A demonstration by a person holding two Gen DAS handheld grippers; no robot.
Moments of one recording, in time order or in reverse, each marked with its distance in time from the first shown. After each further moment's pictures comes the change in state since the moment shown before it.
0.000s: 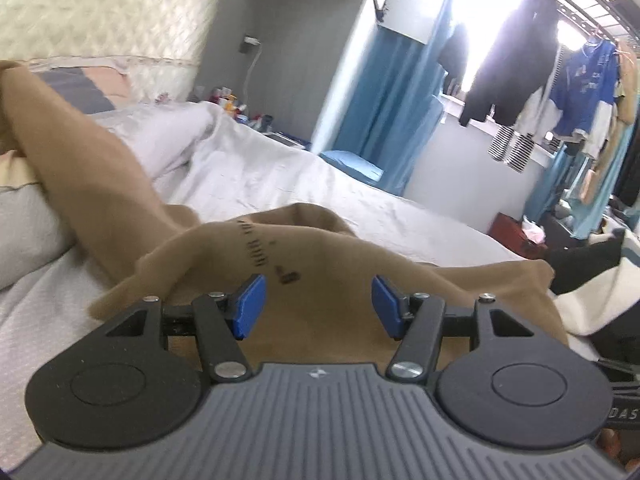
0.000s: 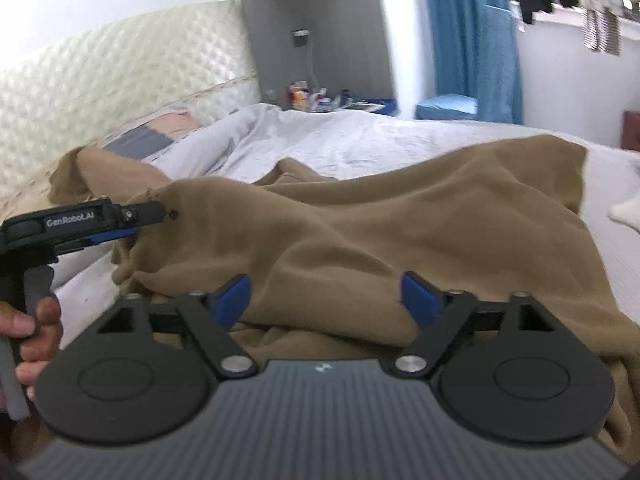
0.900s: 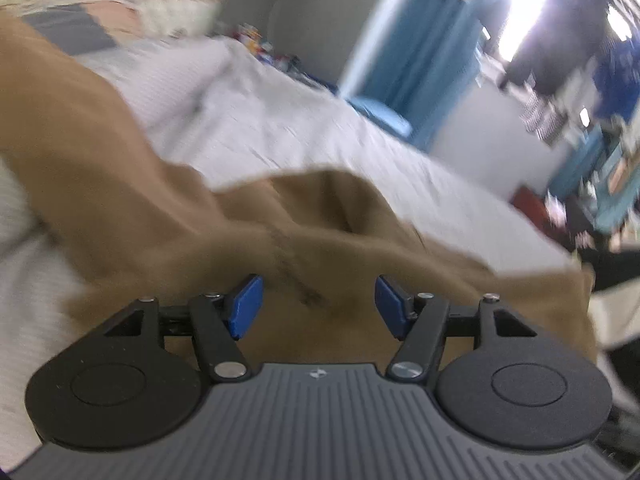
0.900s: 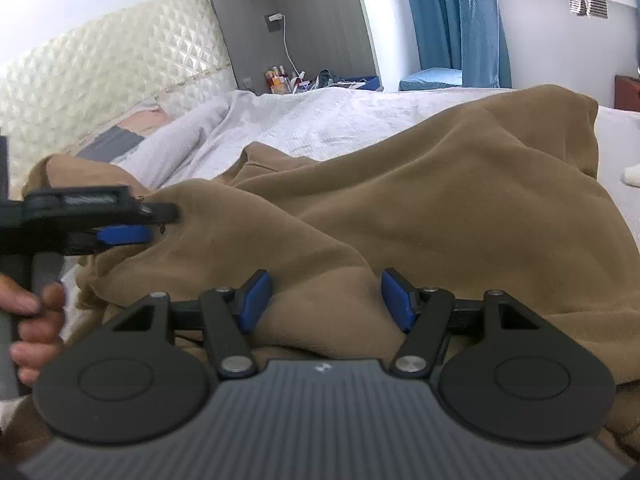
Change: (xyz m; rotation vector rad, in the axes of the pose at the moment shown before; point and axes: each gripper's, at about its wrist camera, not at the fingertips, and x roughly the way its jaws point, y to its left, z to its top) left arm 0.075 0.043 0.033 -0.120 0.161 0.070; right arm 0.050 -0.025 -0.003 0.062 0.032 0.034
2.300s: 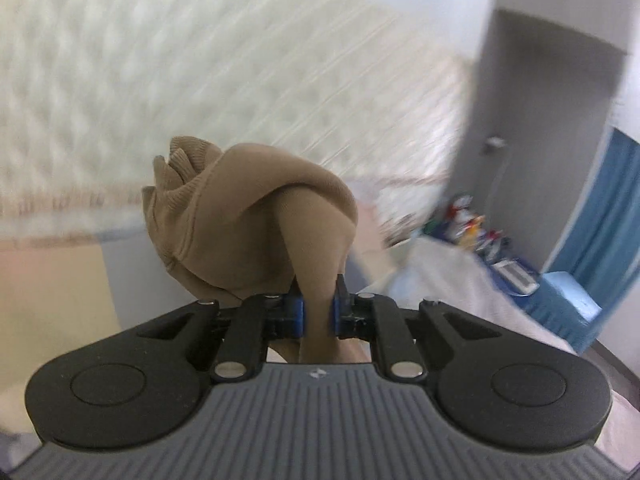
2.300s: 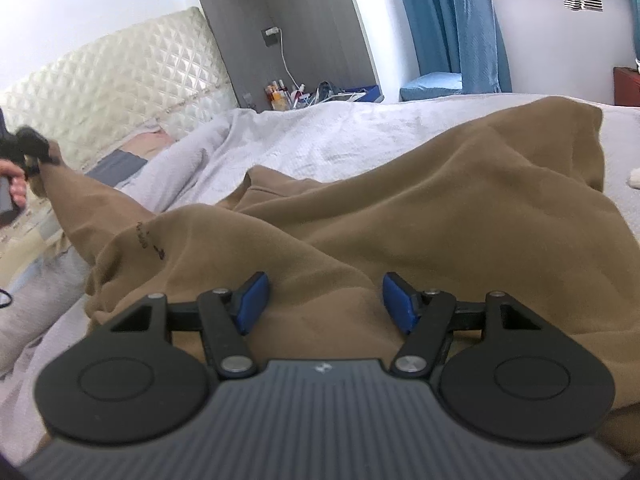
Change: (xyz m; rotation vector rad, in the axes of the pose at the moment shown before) left arm -0.057 0.128 0.231 -0.130 -0.361 0.531; right arm -0.004 -0.003 0.013 0.044 -0.023 0.013
